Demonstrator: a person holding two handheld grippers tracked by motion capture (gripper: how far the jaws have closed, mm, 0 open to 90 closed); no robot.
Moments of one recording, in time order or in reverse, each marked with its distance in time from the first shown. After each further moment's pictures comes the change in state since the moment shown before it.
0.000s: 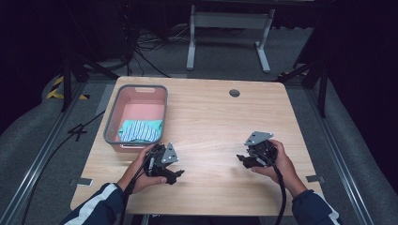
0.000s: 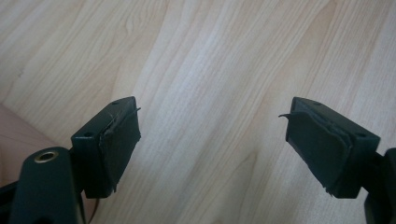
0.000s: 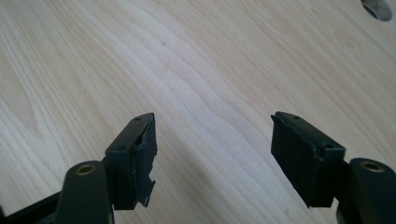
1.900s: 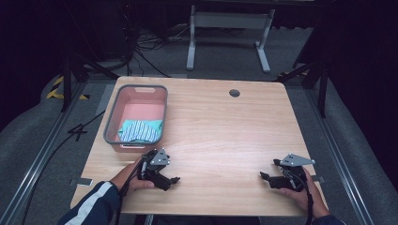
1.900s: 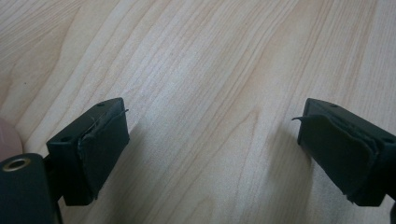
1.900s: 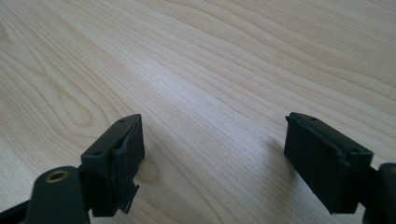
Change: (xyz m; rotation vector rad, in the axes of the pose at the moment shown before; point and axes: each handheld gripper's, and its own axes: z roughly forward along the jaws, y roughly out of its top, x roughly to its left) left arm 0.010 -0.044 0.023 -0.065 -0.139 -0.101; right arm -0.013 -0.125 -0.018 -0.138 0.036 0.299
